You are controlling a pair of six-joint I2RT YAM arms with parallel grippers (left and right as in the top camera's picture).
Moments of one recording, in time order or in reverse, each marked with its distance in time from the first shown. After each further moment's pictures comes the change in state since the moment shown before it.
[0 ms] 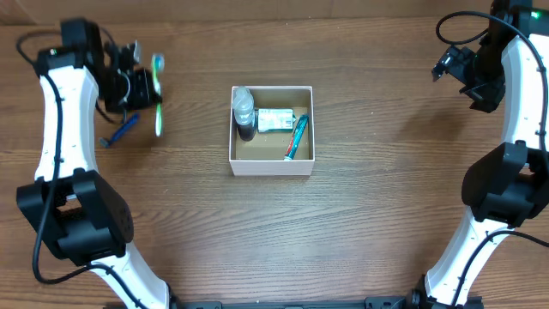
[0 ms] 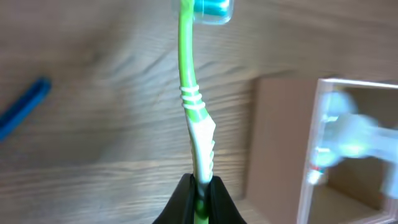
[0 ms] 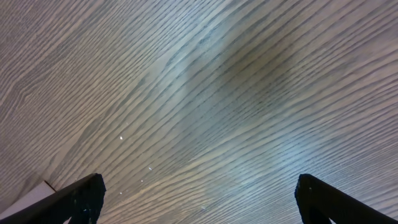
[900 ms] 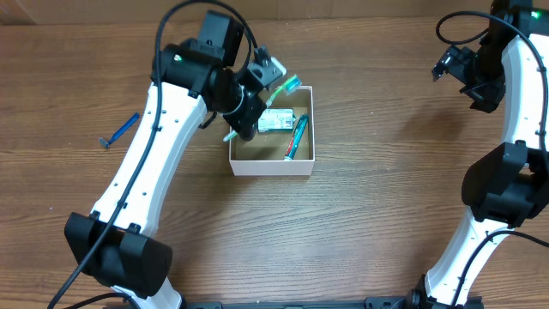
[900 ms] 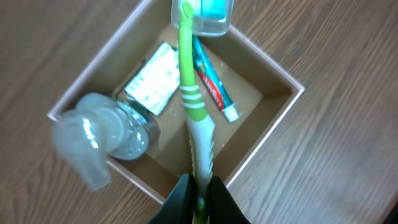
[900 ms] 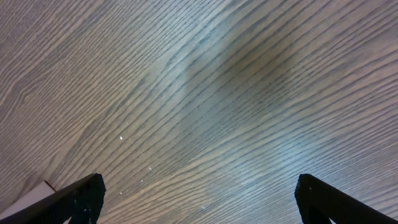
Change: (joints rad) left arm -0.550 -0.175 -0.058 -0.032 -0.139 0.451; right arm 0.000 0.000 0.000 -0.001 0.000 0.000
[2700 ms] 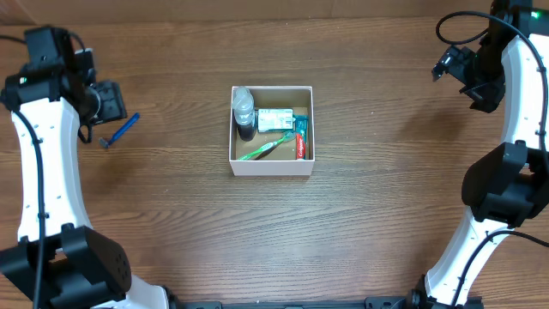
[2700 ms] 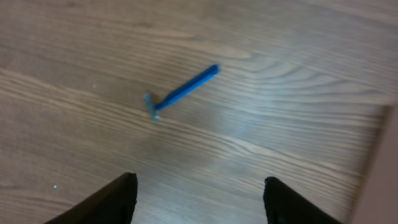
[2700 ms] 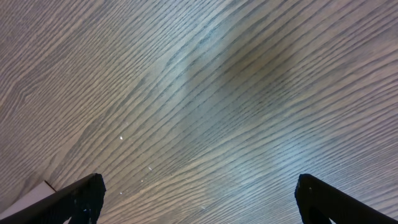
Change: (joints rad) left arm 0.630 -0.086 -0.167 0.146 -0.303 -0.502; right arm 0.000 0.000 0.000 0.000 0.000 0.000
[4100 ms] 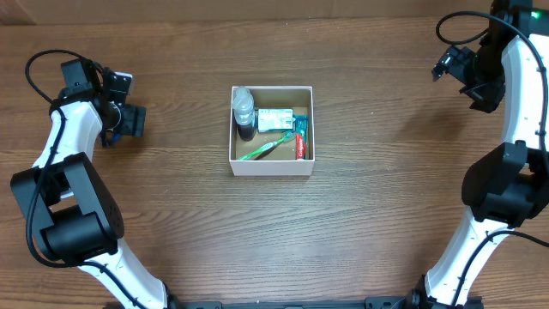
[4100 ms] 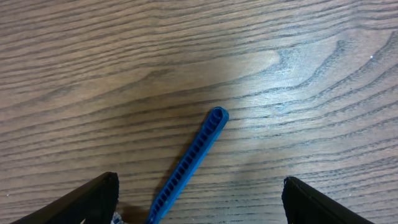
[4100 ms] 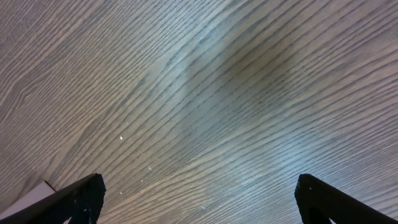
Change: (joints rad) left arm 0.029 0.286 -0.214 0.507 0.083 0.462; right arm 0.000 0.000 0.000 0.000 0.000 0.000
